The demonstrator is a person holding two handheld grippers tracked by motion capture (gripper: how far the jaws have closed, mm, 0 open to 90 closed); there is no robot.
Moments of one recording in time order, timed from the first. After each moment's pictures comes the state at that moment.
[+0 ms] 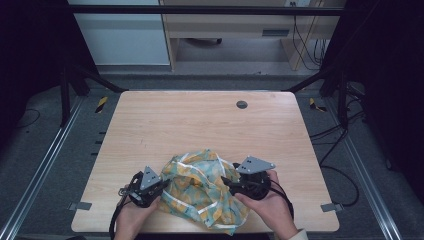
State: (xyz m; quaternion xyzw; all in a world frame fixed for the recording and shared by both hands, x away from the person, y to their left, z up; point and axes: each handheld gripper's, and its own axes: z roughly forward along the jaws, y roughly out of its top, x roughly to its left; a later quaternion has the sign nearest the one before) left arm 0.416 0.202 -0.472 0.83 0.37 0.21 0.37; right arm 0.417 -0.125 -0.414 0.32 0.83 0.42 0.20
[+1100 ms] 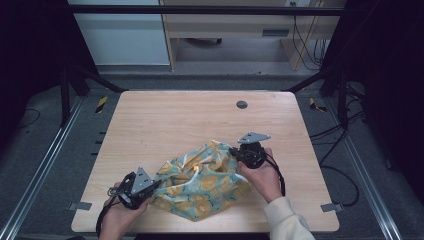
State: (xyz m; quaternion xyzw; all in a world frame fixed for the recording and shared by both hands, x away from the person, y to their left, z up) left arm 0.409 0.225 -0.458 0.86 0.31 0.23 0.33; right arm 0.511 -0.135 -0.441 0.39 0.81 0.40 0.18
